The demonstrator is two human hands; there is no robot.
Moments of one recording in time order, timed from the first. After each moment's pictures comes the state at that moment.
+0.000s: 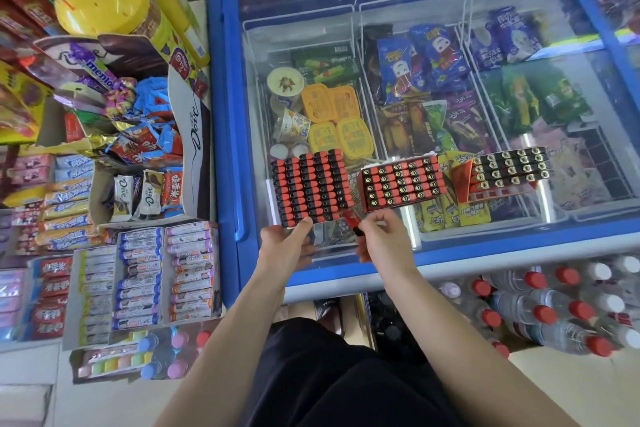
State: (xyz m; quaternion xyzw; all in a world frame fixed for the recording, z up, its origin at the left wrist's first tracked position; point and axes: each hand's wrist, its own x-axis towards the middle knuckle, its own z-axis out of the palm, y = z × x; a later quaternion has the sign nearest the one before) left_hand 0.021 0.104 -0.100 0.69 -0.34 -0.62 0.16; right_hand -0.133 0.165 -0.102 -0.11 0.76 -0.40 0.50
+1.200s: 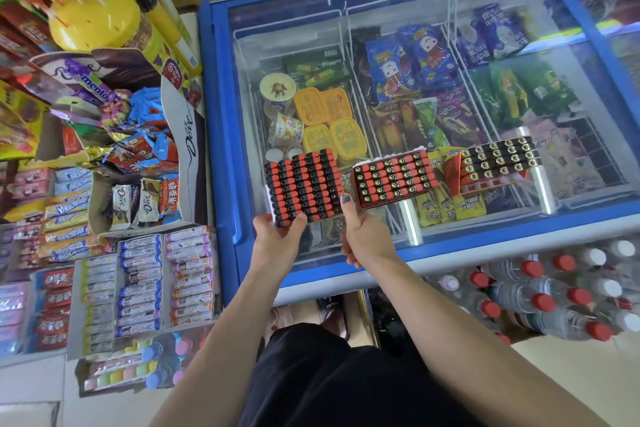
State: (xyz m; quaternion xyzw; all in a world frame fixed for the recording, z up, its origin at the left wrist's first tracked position) left_hand 0.024 0.102 -0.102 0.70 -0.44 -0.55 0.14; right_hand -0.125 0.156 -0.118 -0.22 0.79 -0.26 0.52
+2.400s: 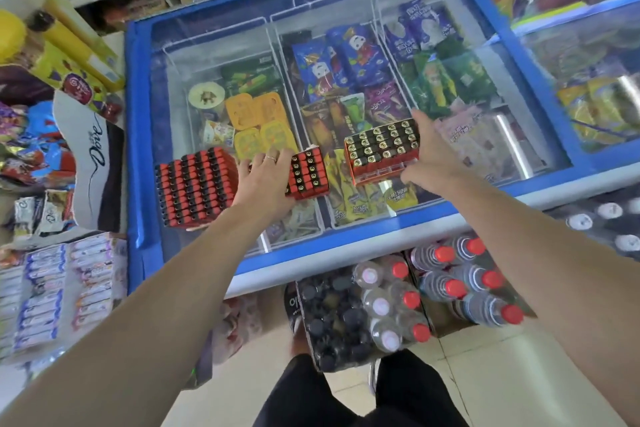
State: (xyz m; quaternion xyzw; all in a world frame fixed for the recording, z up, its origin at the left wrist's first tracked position) left_hand -0.158 0.104 -0.102 0.45 -0.88 -0.10 -0.12; right_hand -0.418 0.221 -0.099 -0.35 0.80 -0.28 0.40
